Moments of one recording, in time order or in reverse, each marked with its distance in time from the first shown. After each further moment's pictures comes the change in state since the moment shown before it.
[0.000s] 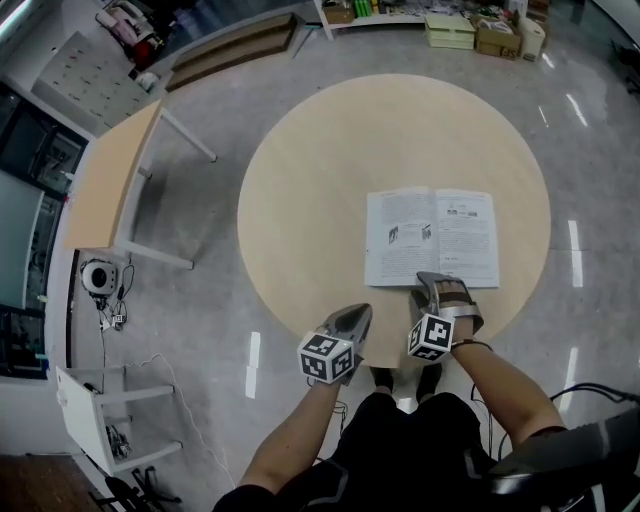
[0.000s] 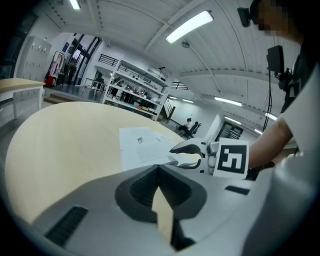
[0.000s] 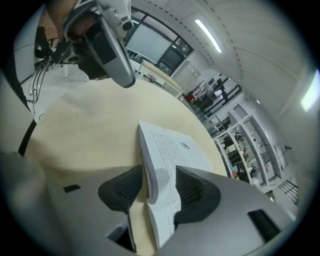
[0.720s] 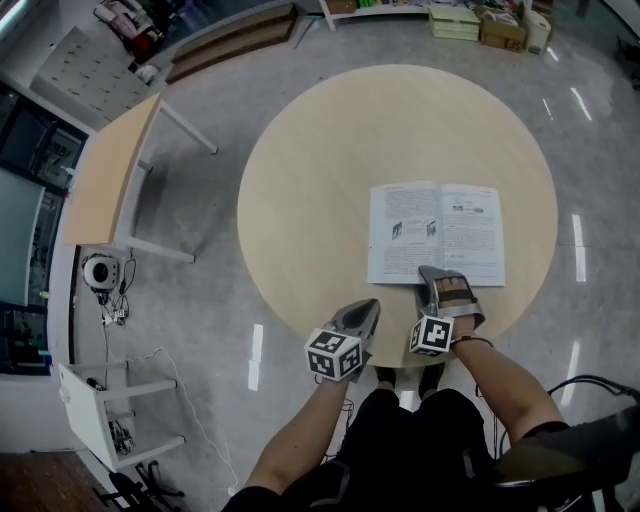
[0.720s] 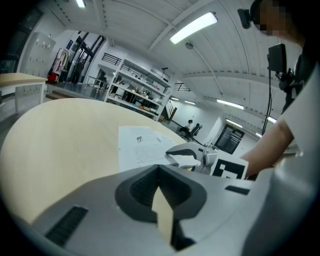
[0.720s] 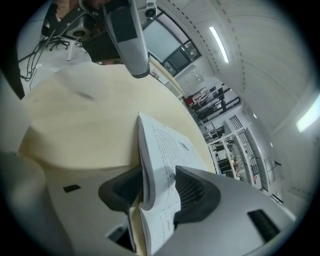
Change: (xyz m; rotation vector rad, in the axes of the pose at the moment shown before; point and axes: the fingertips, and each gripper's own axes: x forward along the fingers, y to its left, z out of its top) left arm 0.017 0.000 -0.001 -0.038 -0.008 0.003; right arm 0.022 -0.001 -0.005 -0.125 0.013 -0.103
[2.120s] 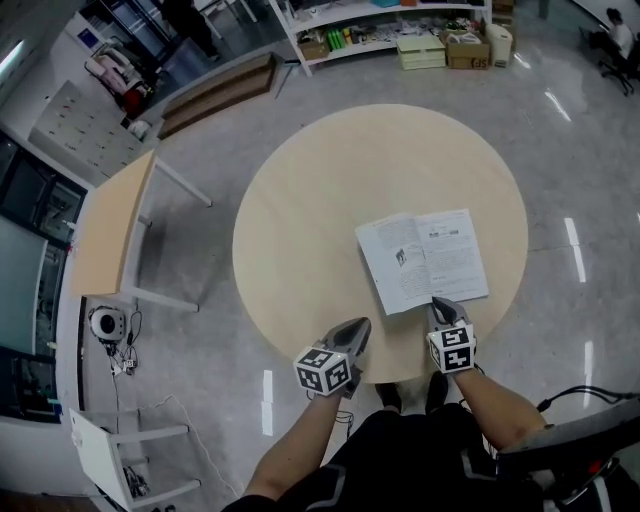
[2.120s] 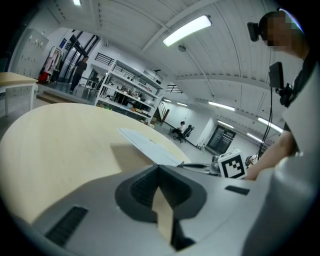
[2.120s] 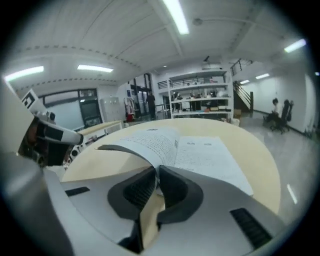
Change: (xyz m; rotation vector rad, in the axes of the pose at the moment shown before) left arm -0.004 -0.033 0.032 0.035 -0.015 -0.083; right arm -0.066 -0.025 -0.074 1.307 -0.162 -0.022
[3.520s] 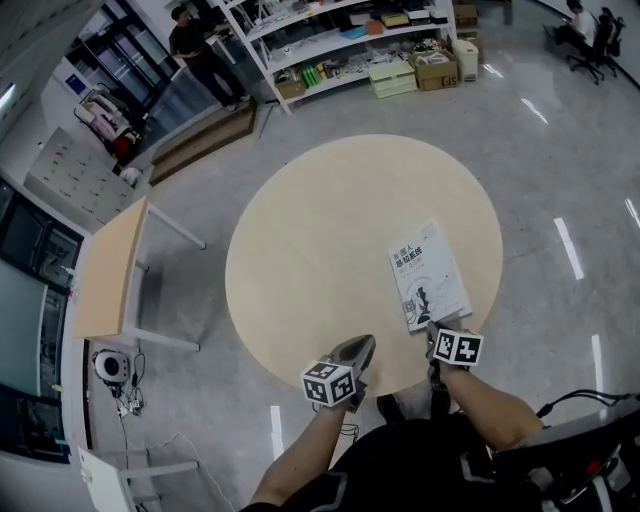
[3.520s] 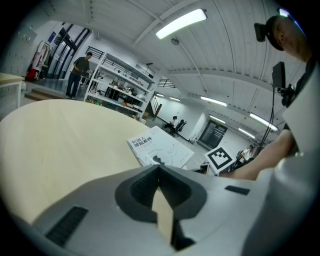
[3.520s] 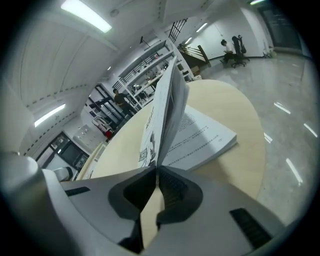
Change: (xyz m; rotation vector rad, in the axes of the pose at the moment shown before) left arm 0.032 -0.059 0.000 0.039 0.064 -0.085; right arm -0.033 -0.056 -0.054 0.664 0.129 -0.049
